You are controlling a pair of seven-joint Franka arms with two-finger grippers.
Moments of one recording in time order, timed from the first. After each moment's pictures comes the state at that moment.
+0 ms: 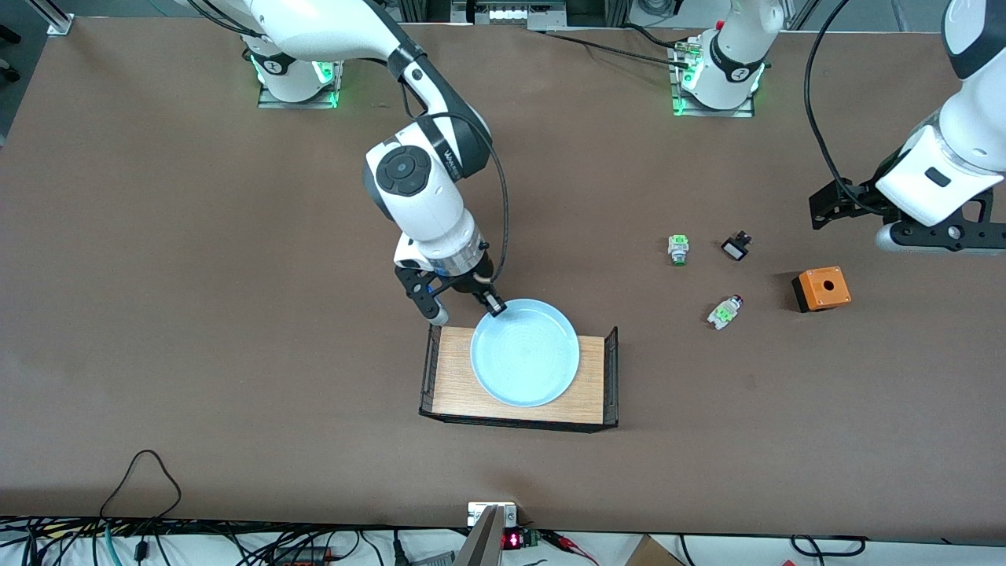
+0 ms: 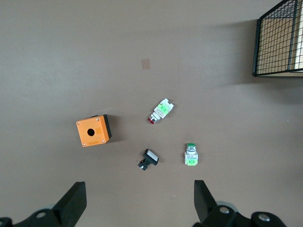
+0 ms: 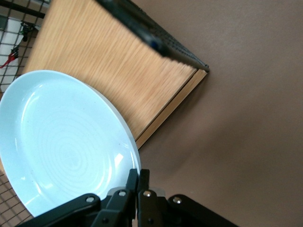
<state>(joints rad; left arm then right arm) 0.11 0.10 -0.24 -1.54 0.08 1.59 -0.09 0.73 0.68 -0.08 -1.37 0.17 2.41 1.49</state>
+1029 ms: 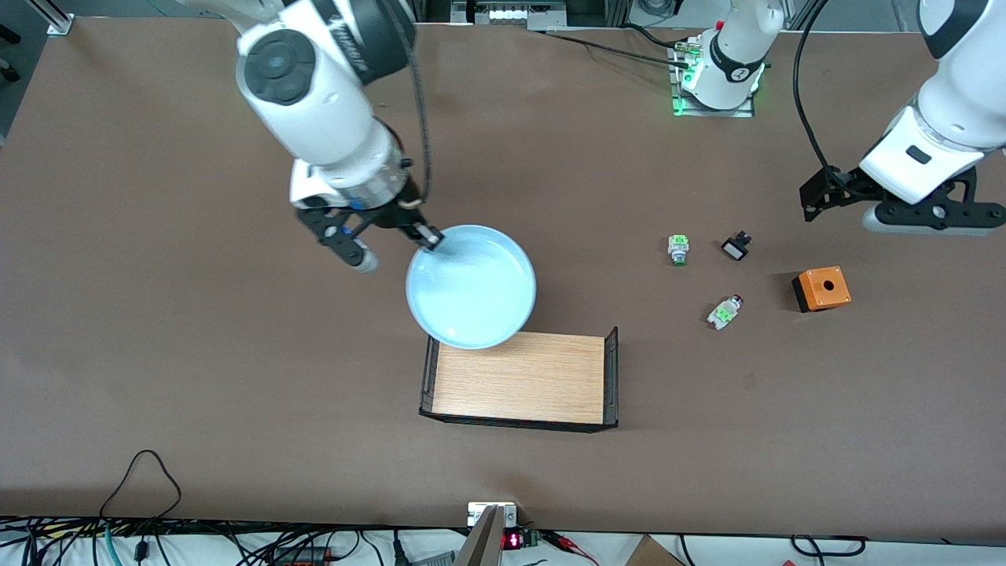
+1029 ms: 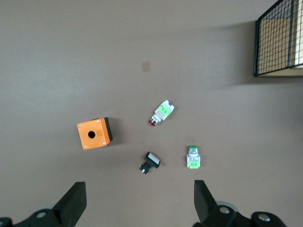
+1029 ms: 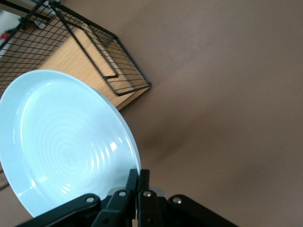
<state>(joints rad) 0.02 -0.03 -0.14 -1.72 0.07 1.69 -0.09 0.61 0.37 -0.09 -1.35 0.17 1.83 1.14</state>
